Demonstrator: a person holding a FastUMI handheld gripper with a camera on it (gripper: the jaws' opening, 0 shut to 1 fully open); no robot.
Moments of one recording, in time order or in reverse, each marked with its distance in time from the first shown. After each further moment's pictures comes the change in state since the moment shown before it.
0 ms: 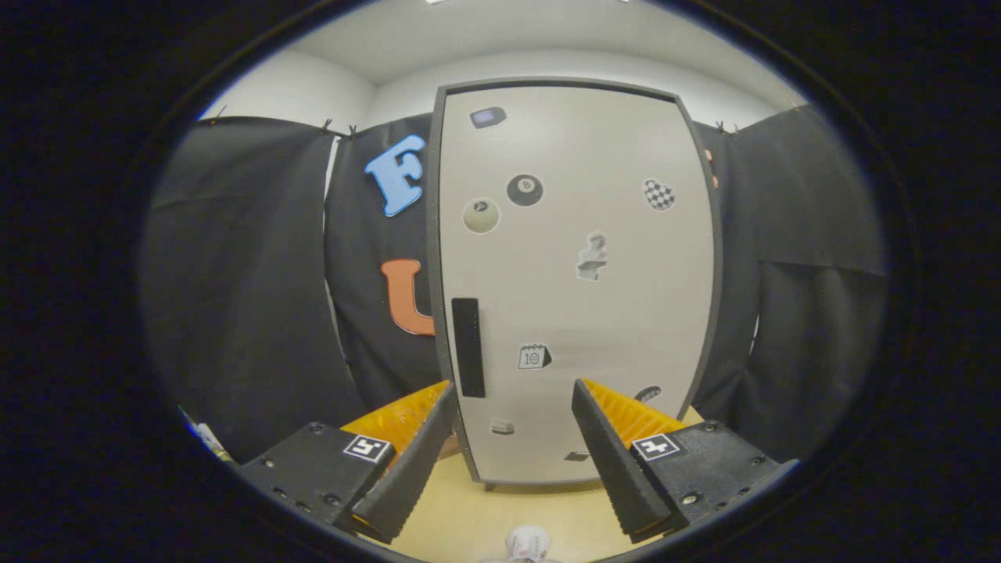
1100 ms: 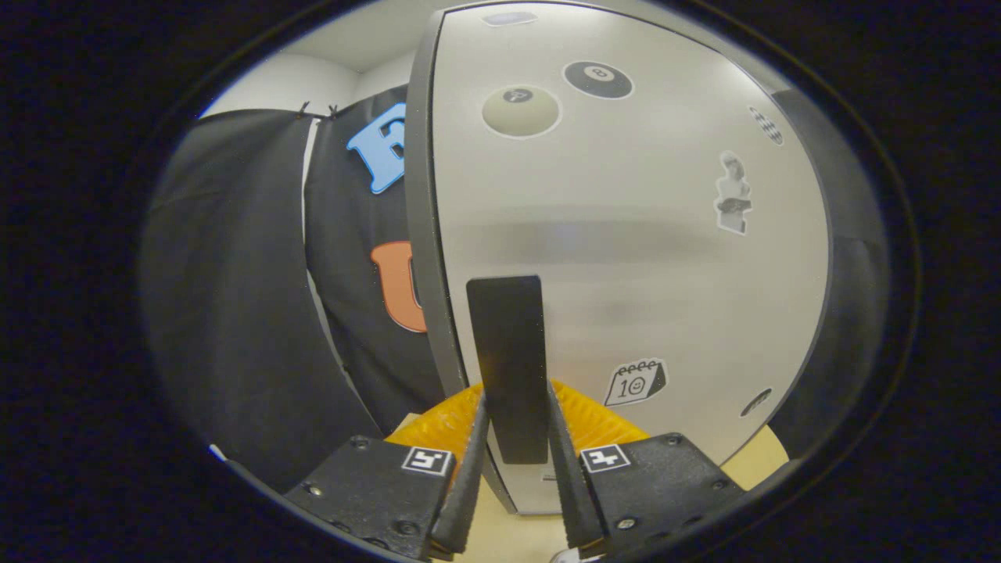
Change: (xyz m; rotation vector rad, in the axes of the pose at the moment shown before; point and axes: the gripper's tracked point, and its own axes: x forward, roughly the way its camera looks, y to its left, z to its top) arm 0.146 0.037 -0.017 0.056 0.060 -0.022
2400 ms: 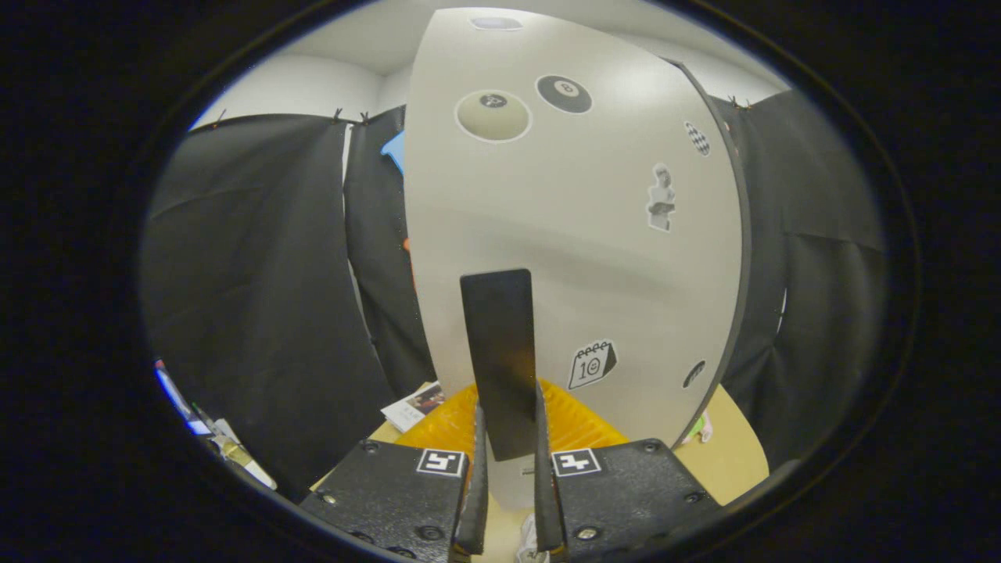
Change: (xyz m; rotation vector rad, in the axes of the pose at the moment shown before) arm -0.088 -0.024 -0.012 -0.043 0.017 0.128
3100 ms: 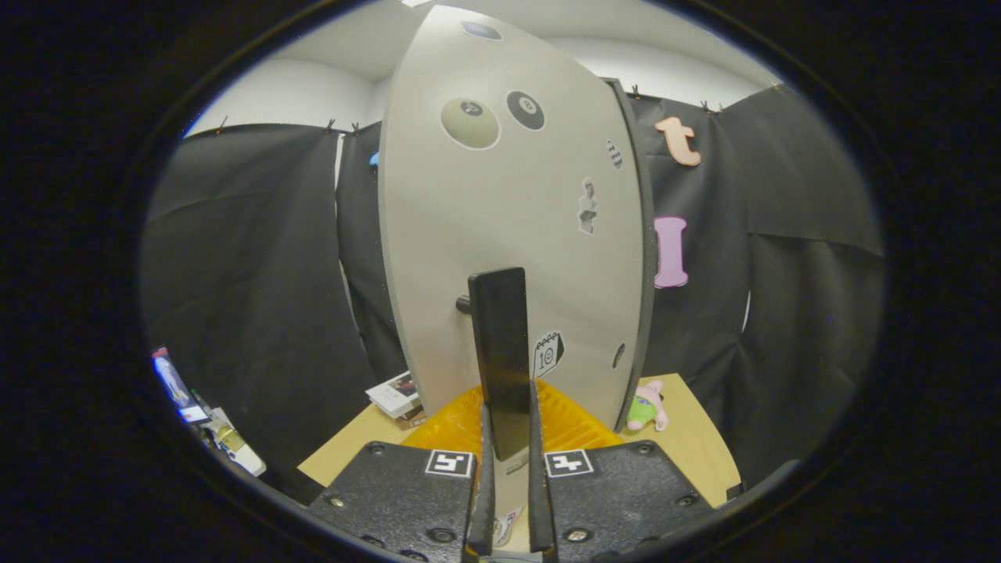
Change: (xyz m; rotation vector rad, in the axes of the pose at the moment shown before) arm -0.056 -0.042 -0.009 0.009 -0.017 -0.072
